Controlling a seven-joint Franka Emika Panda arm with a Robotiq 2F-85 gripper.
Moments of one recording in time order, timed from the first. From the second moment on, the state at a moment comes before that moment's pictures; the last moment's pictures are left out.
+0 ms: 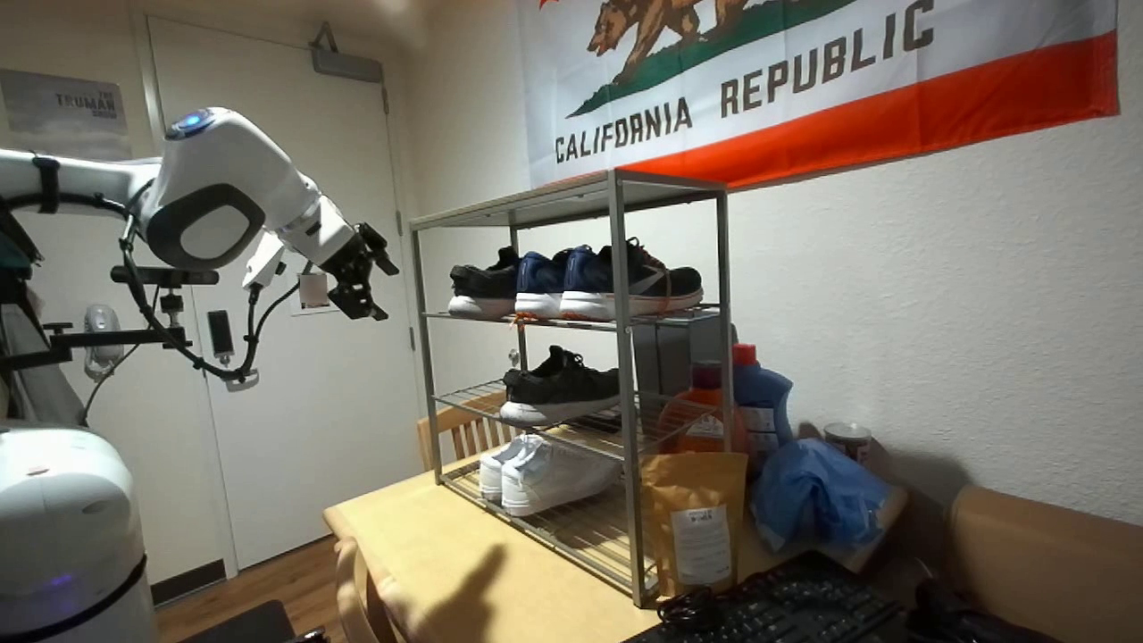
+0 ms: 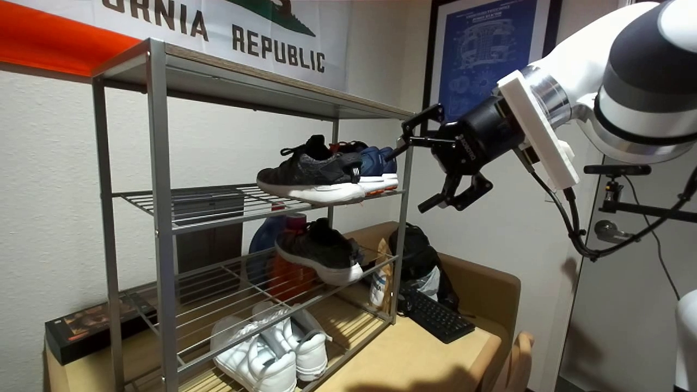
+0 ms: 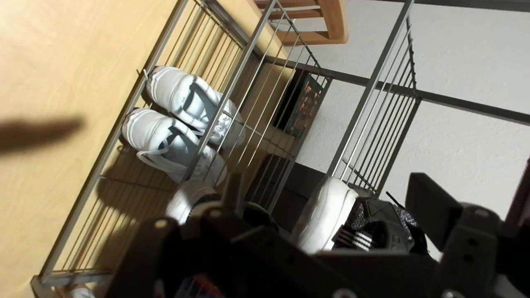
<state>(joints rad) 0.10 -1.08 0.12 -2.77 0.56 2.53 0.80</state>
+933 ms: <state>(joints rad) 0.01 -1.04 0.11 -2.69 0.61 2.53 0.93</state>
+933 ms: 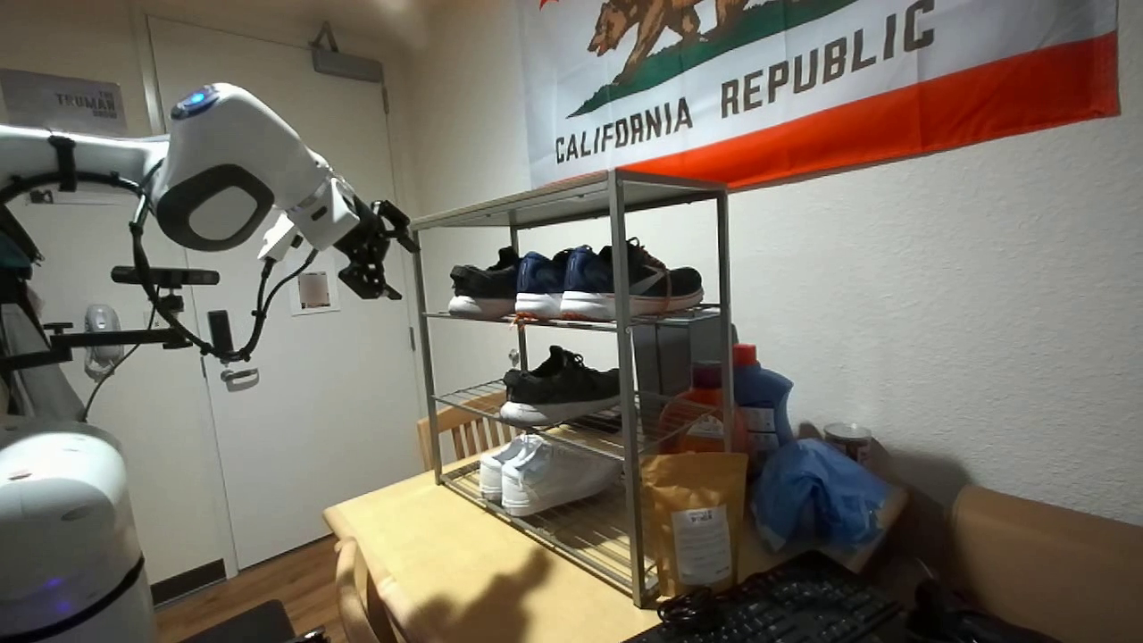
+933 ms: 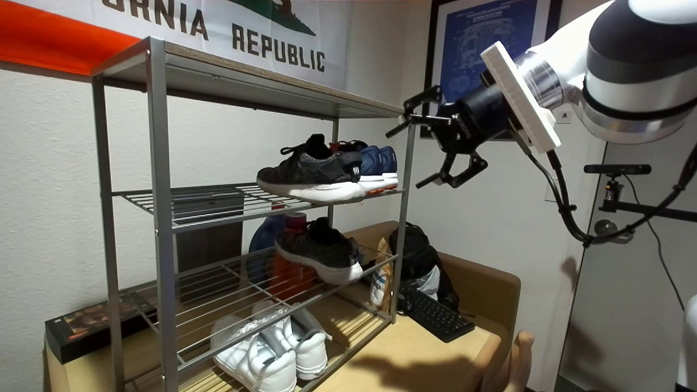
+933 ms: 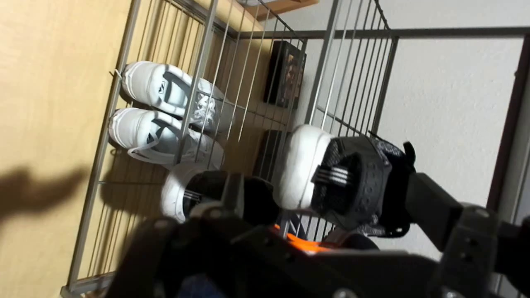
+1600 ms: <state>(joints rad) -0.08 -0.67 0.08 -2.33 0.49 2.34 1.05</state>
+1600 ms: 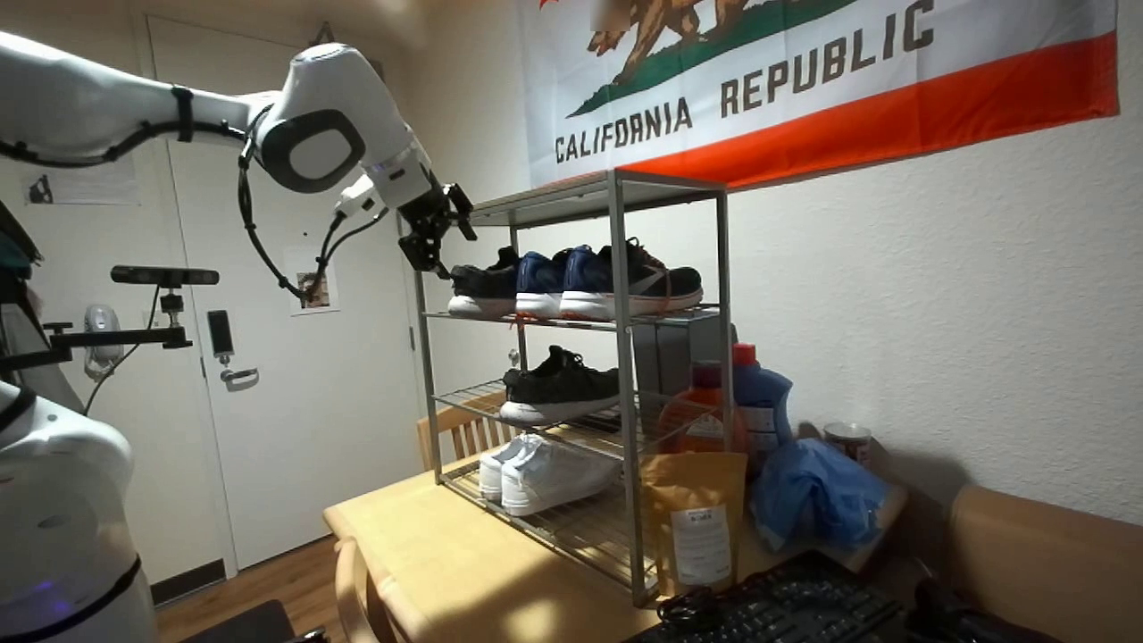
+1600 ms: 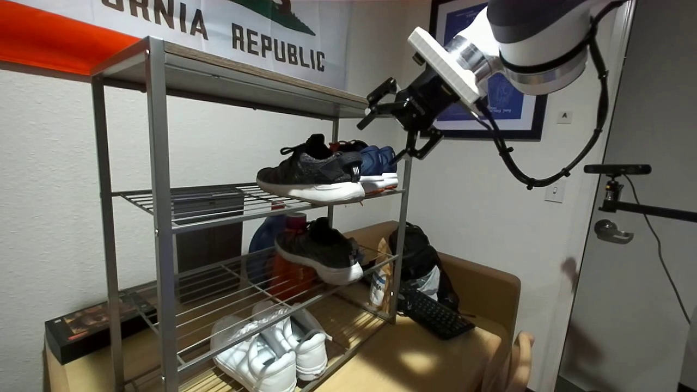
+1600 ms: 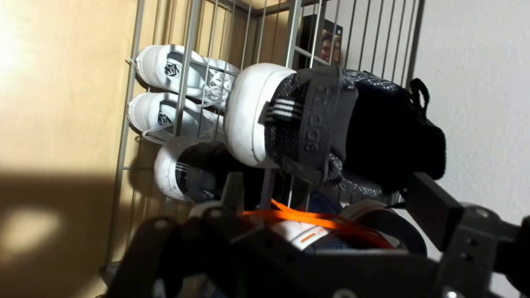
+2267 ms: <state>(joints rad) -0.07 -0.53 0.13 -2.23 0.35 2.20 1.13</state>
